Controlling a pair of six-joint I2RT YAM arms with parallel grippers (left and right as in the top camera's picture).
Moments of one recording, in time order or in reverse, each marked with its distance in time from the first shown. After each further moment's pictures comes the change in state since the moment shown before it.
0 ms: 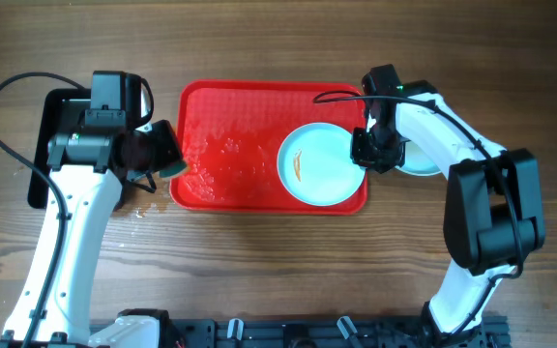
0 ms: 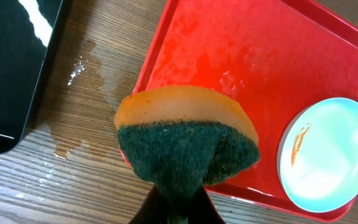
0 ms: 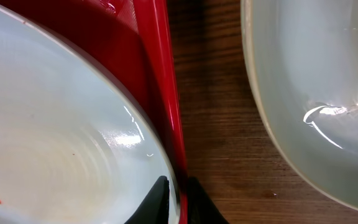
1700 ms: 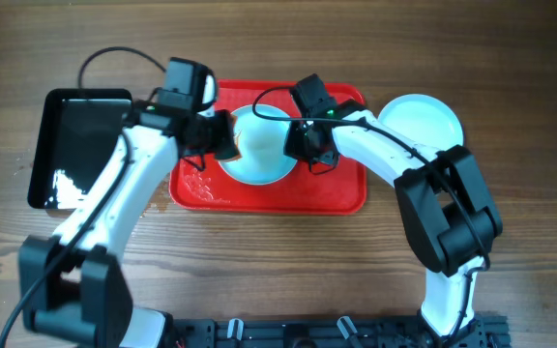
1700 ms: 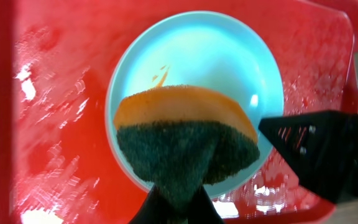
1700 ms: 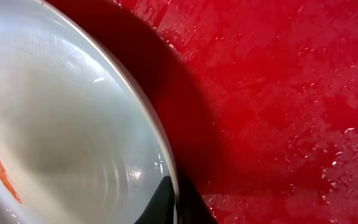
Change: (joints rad) left arm -0.206 0.275 0.000 0.299 0.098 0.046; right arm 0.273 0.086 0.023 0.374 -0.032 0.391
